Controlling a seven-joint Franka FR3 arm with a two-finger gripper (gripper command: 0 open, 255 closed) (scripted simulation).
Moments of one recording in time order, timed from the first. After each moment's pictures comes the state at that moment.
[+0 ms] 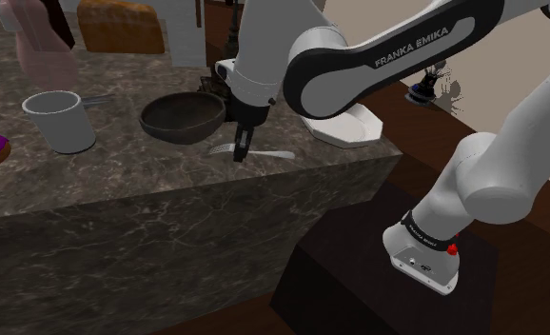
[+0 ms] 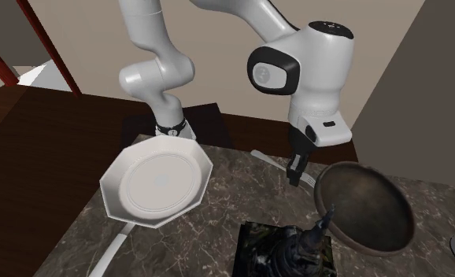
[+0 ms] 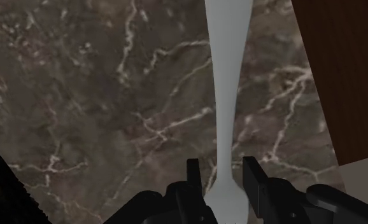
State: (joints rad) arm 0.24 -0.06 0.38 -2.24 -0.09 2.31 -0.04
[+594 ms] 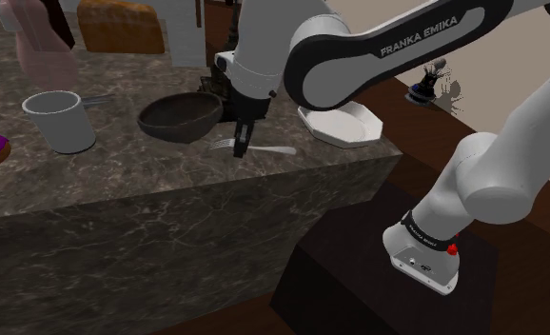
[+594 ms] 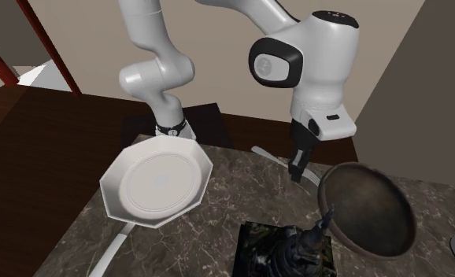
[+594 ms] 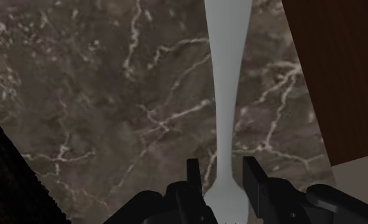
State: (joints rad) arm 0.24 -0.07 0.38 -2.22 -0.08 2.27 -0.05
